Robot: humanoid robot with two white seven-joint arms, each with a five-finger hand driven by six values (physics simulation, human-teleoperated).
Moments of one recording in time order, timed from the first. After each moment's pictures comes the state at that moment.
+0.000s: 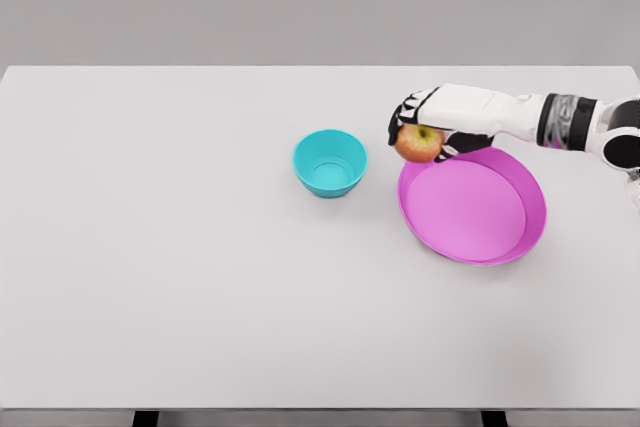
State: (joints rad) left arm 0.02 0.00 -0.25 -0.16 0.17 -0.02 -0.02; right arm -0.76 -0.65 0.68 -1.30 0.30 -0.61 0.57
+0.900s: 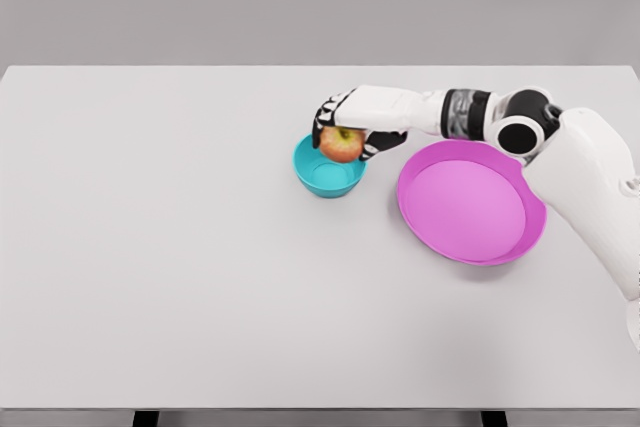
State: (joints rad) left arm 0.02 0.00 -0.25 -0.16 0.17 -0.02 -0.02; right arm -0.85 -0.38 0.73 -1.13 0.42 -0.61 0.57
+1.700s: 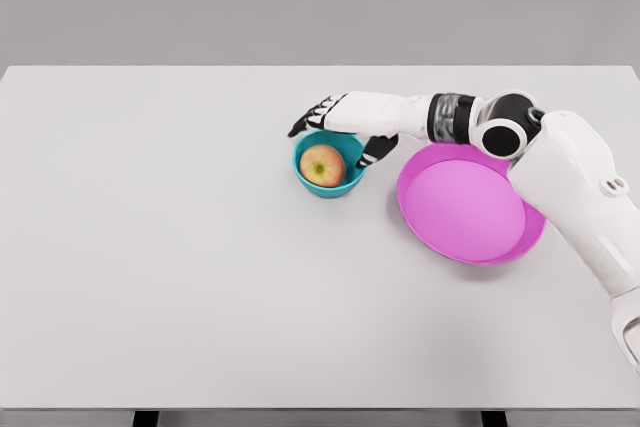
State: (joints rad) left arm 0.02 0.00 -0.25 -0.16 0.17 -0.02 -0.02; right arm -0.86 -0.34 0.74 -1.09 0.44 -0.60 0.57
